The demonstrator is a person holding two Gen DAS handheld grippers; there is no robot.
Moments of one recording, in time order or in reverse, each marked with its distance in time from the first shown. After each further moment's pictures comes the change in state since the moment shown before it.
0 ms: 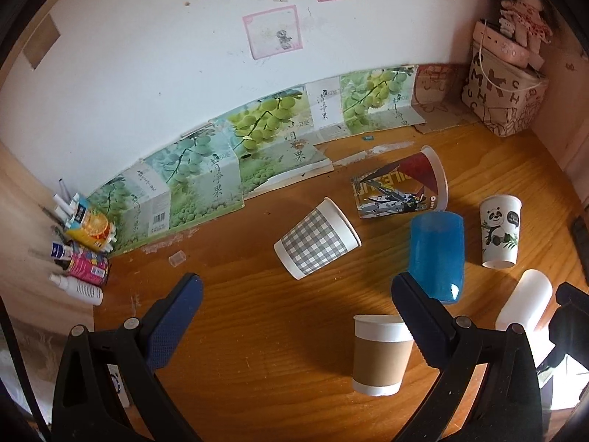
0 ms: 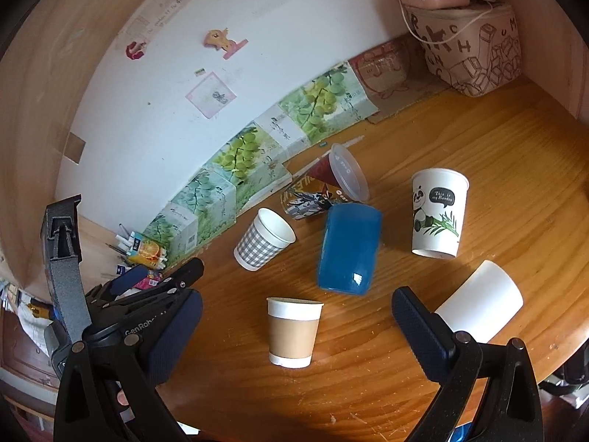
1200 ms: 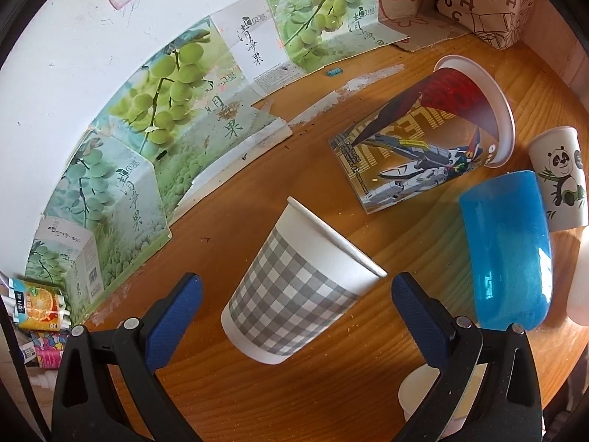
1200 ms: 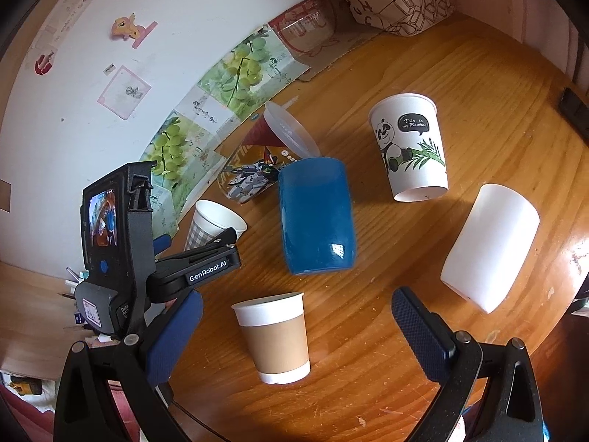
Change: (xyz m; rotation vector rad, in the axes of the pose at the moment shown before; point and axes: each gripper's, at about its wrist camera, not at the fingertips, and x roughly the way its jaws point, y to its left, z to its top) left arm 0.140 -0.028 0.027 0.272 0.132 -0.082; right arm 0.051 0.000 -0.017 0.226 0.019 -0.199
